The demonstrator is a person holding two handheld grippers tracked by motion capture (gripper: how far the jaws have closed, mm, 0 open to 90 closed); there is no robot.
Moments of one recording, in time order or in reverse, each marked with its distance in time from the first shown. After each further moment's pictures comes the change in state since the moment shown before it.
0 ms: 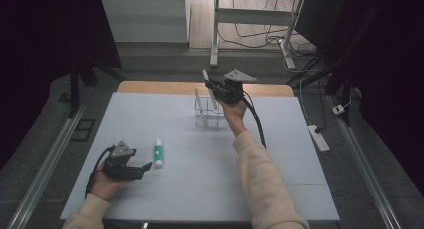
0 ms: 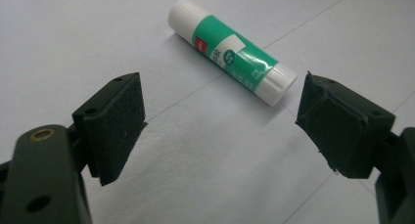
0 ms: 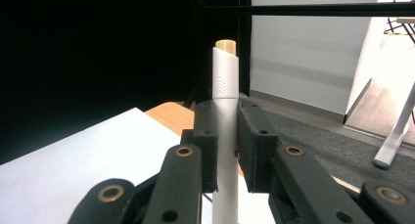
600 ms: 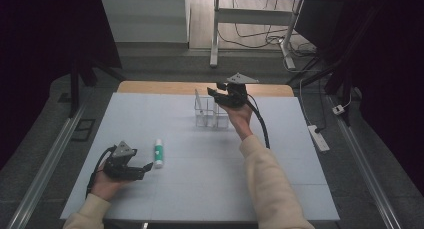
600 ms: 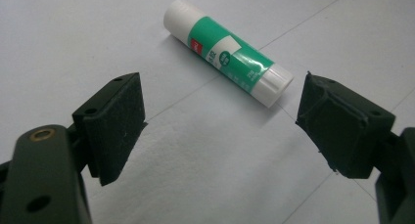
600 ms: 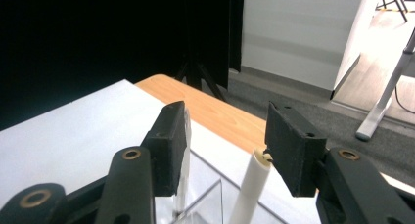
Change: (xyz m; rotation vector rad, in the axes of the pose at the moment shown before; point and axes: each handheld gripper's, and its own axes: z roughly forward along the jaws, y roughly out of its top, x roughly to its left) left arm -0.002 0.001 0.001 0.002 -0.004 0.011; right arm -0.003 -0.007 -0.015 0.103 -0.038 -0.009
